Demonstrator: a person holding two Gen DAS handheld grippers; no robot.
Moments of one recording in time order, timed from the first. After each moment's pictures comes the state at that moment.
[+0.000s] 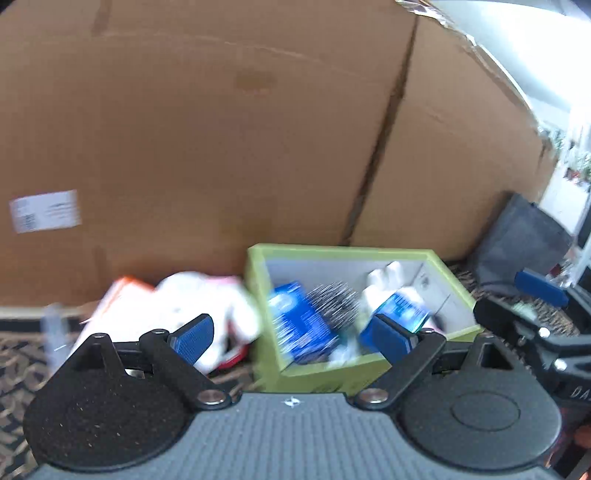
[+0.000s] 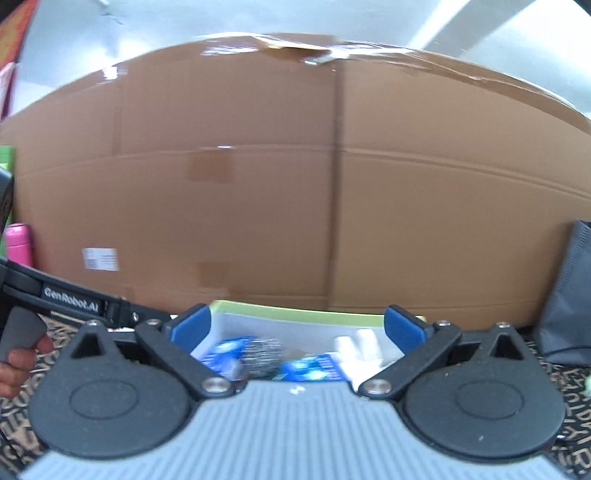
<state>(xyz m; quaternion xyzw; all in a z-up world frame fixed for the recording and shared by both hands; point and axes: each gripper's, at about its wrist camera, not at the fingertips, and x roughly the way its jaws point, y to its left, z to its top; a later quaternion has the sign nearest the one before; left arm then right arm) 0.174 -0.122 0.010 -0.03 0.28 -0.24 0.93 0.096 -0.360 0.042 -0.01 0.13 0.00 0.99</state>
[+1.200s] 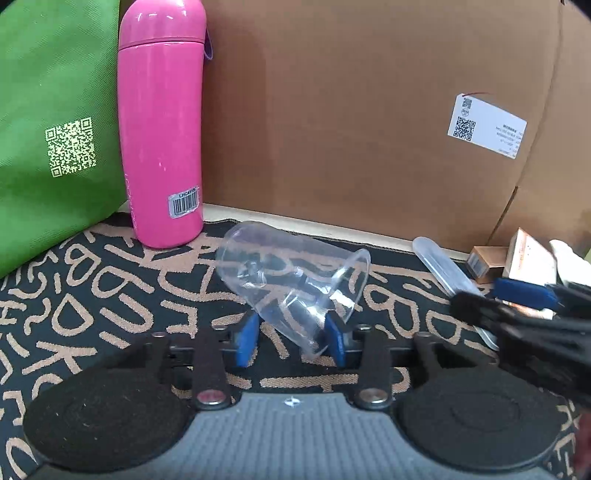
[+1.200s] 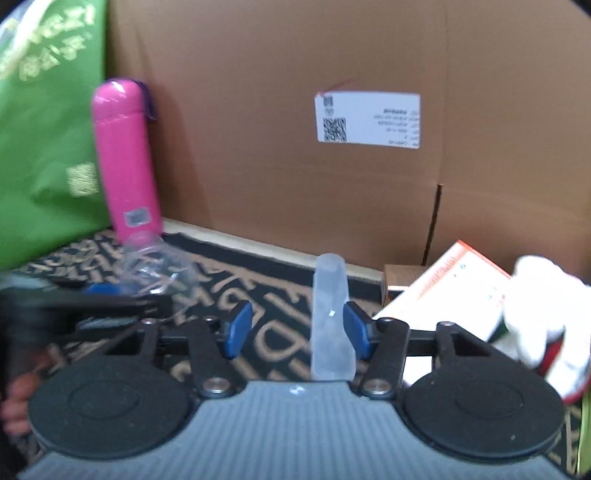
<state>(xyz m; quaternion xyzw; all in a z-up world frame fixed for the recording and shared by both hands) 0.246 0.137 -0.083 -0.06 0.34 0.02 0.94 0.280 -0.051 -0.069 -0.03 0.31 0.18 0.93</state>
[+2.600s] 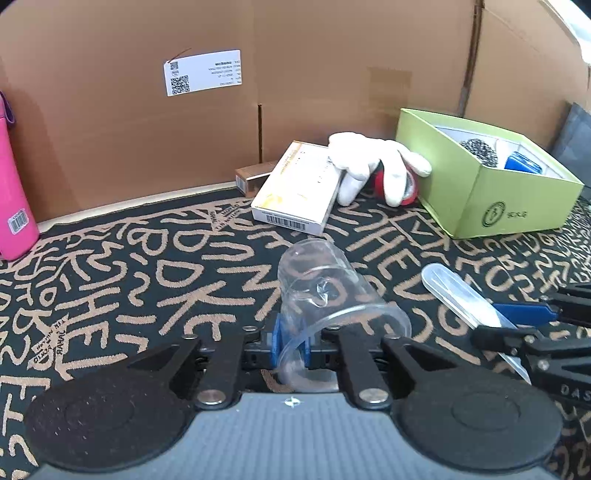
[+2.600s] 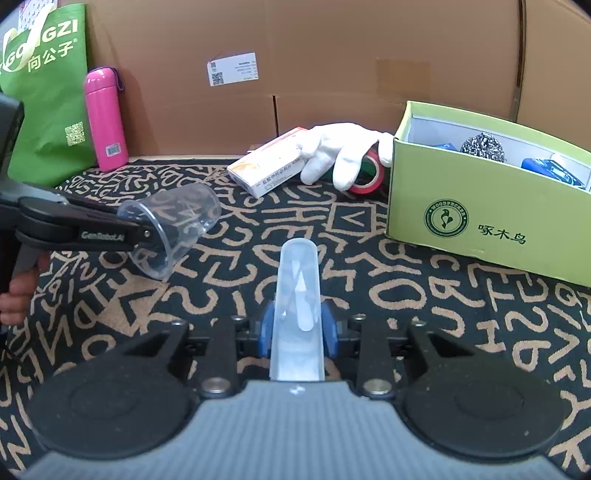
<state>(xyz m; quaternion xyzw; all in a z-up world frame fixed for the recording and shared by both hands) 0.160 -0.004 -0.081 0.05 0.34 -0.16 0.92 0.094 -0.202 -0.078 -0.01 0.35 0.11 0.93</state>
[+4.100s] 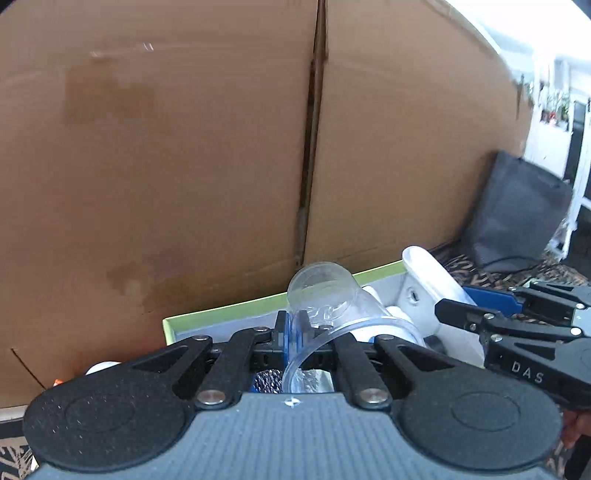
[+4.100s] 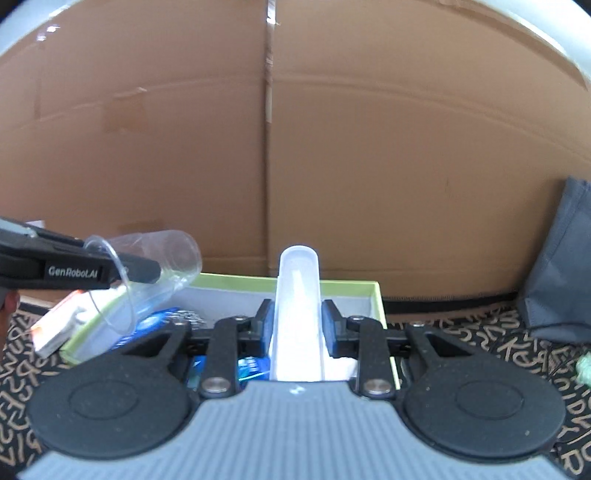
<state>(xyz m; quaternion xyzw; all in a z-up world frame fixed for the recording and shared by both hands) 0.254 -0.252 0.019 0.06 0.25 -0.29 0.92 0.156 -0.417 0.013 0.02 0.22 -0.07 0.97</state>
